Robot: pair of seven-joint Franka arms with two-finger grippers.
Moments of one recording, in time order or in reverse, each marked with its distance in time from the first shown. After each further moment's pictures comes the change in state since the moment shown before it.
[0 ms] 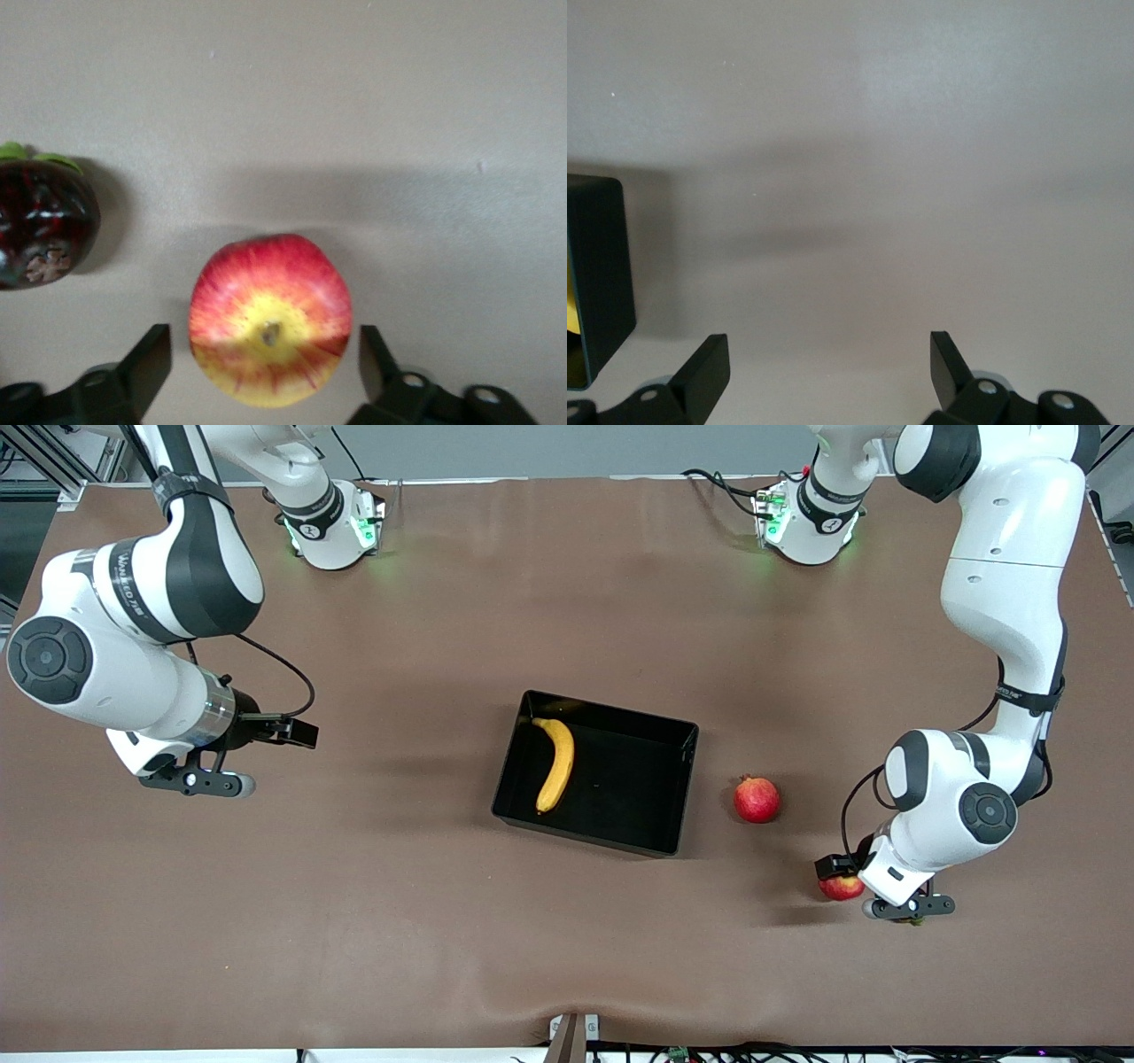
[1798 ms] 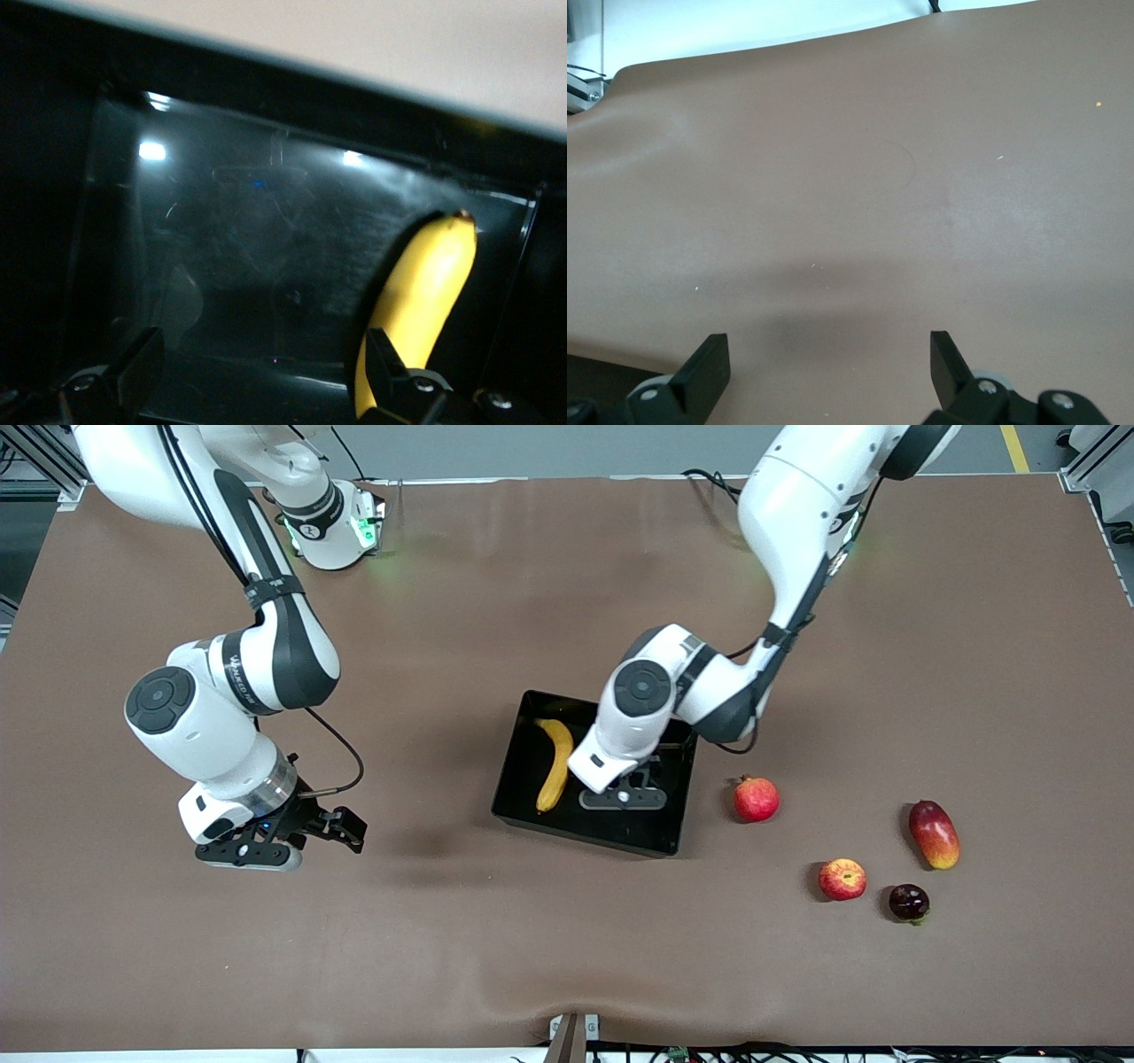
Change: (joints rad) left arm -0.622 -0.047 0.001 0.017 0.034 -0.123 -0.592; right arm 0.036 0.198 0.016 -0.011 0.002 0.608 -0.004
